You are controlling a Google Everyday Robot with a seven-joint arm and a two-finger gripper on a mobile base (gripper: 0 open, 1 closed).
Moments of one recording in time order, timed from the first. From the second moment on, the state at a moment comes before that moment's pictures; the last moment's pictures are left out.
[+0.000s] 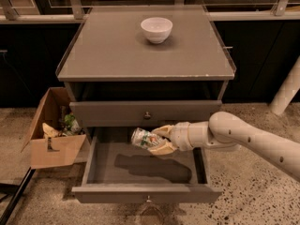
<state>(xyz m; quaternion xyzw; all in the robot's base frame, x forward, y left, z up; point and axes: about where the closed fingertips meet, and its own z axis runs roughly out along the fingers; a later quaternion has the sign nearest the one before) 0.567 -0.016 0.591 -0.57 0.65 0.27 0.43</state>
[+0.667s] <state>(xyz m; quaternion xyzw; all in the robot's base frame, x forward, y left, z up) 0.562 -0.012 0.670 -0.59 0.61 0.26 0.46</state>
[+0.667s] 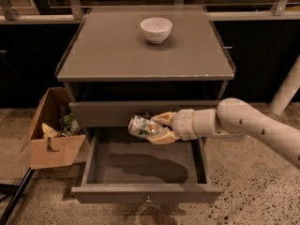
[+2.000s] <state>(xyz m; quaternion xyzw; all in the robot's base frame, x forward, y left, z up) 0.585 0.016 0.876 -0.67 0.52 0.18 0.50</state>
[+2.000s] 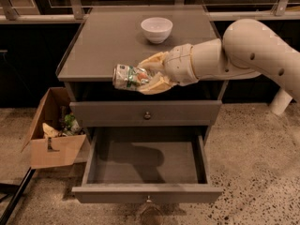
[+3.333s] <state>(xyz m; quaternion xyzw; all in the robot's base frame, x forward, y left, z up) 0.665 0.005 0.891 -0.68 0.53 0.16 0.48</state>
